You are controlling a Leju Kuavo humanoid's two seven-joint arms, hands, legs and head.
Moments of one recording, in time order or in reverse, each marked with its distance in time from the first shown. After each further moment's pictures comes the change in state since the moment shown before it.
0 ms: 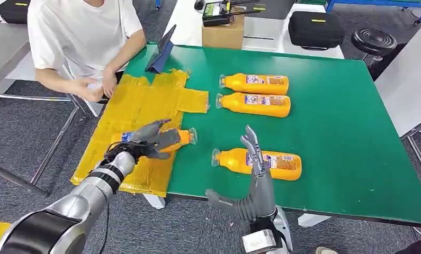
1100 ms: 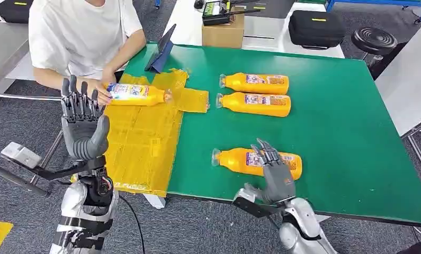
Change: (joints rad) left arm 0.569 -0.106 0.142 -1.176 1.052 0.149 -0.264; right arm -0.173 -0.186 -0.116 0.499 0.589 -0.095 0.449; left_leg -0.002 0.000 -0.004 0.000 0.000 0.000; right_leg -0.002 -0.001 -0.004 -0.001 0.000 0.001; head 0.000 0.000
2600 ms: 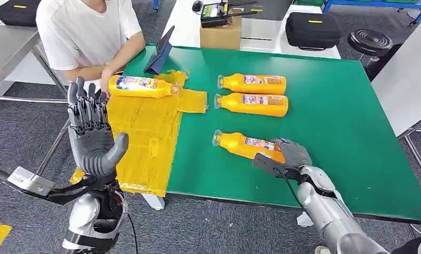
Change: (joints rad) left arm 0.046 0.008 -0.160 -0.097 -0.141 0.075 -0.073; right arm -0.363 0.016 -0.050 0.482 -0.026 0.369 0.110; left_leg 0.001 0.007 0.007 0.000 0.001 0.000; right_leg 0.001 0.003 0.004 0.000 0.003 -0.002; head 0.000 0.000
